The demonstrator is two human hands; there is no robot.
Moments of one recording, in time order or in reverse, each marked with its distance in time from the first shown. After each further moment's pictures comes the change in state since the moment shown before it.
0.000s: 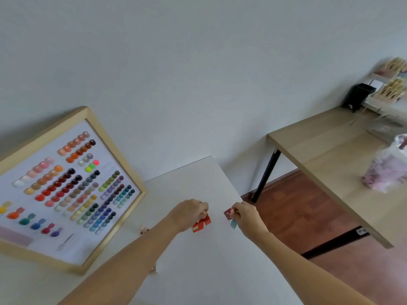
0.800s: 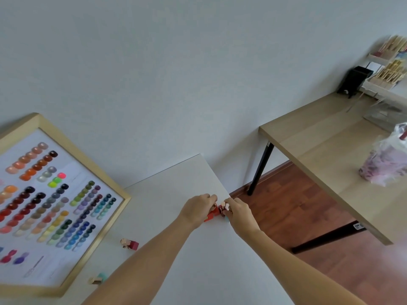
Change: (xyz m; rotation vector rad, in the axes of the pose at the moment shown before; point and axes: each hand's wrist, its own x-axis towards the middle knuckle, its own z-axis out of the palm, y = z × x) left_hand 0.080 0.038 0.021 0.030 0.037 -0.031; right_hand 0.029 0.027 0.001 0.032 0.051 0.004
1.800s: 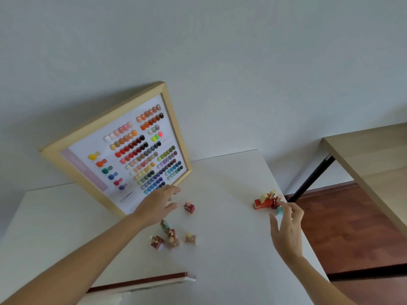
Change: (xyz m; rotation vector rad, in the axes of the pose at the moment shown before) left_hand -0.242 -0.154 -0.038 -0.268 0.238 -0.370; right_hand -0.074 -0.038 0.030 0.006 0.371 -0.178
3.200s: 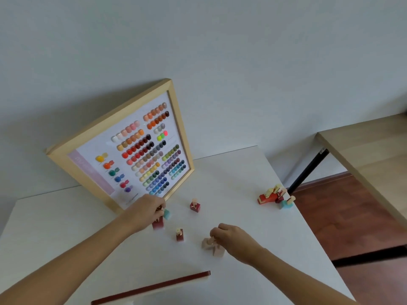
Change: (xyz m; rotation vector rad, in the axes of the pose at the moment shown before) left_hand -0.029 -0.046 -0.030 0.161 -0.124 -0.050; right_hand -0.040 -0.117 0.059 -0.104 -0.844 -0.522
